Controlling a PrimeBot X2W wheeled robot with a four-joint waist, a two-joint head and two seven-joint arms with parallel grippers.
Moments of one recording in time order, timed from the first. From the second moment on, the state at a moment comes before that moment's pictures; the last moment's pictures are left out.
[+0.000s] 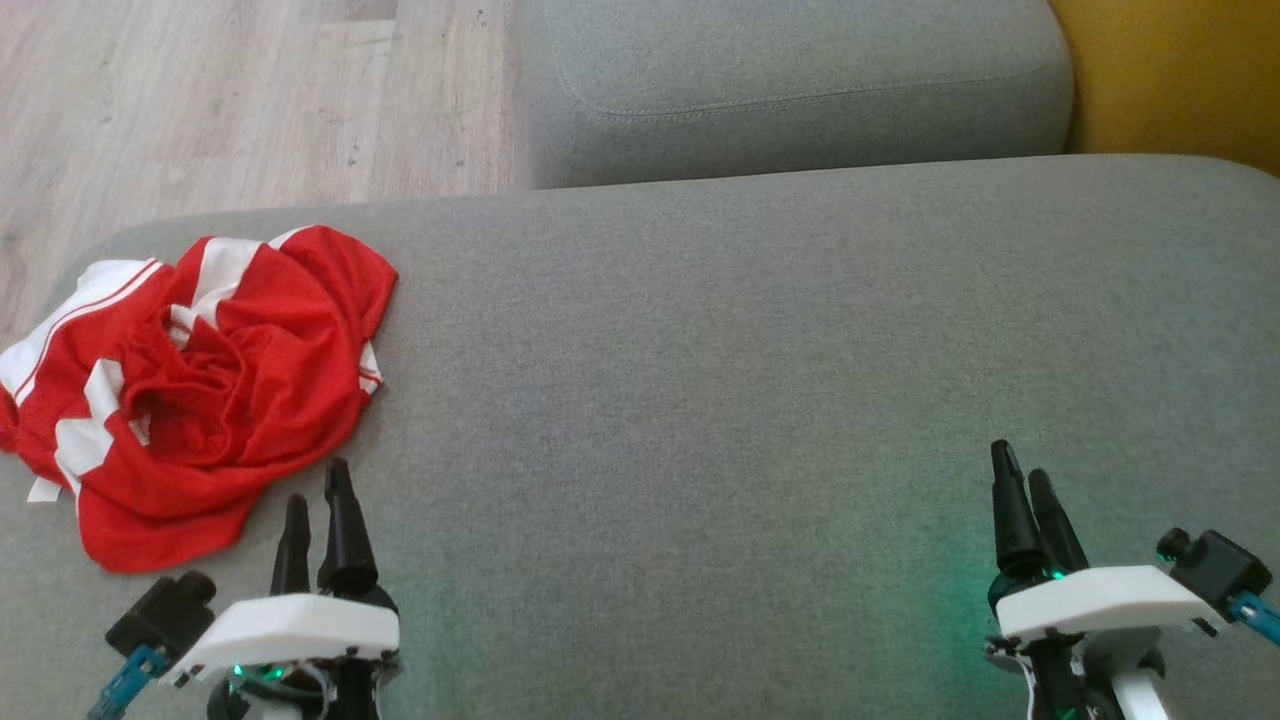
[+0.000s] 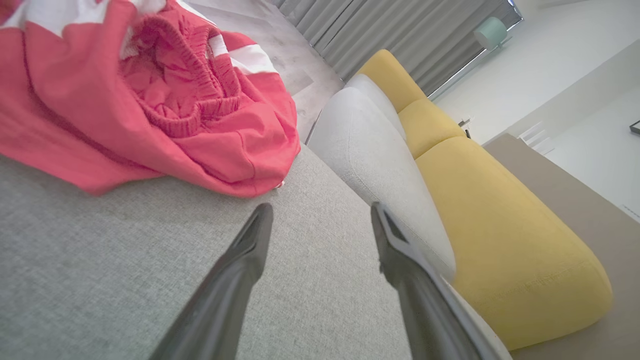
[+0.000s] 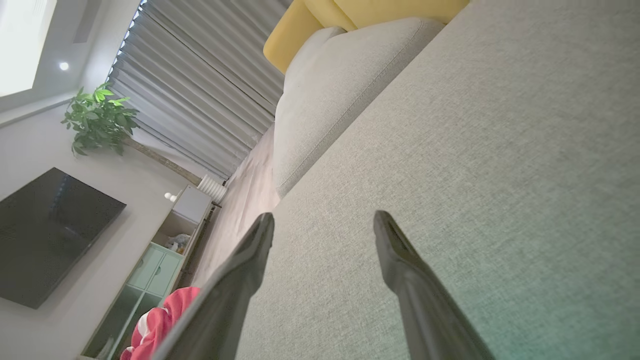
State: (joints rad) left arm -0.02 0.04 -0.09 0.22 -0.89 -0.02 -0.06; right arm -0.01 -0.04 0.05 0.32 0.86 0.13 -0.05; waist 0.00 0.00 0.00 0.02
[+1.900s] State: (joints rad) left arm -0.13 0.04 -0.19 0.34 -0.26 0.01 -0.22; right arm -0.10 -0.04 0.09 0.37 0.17 0.13 -0.21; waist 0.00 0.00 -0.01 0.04
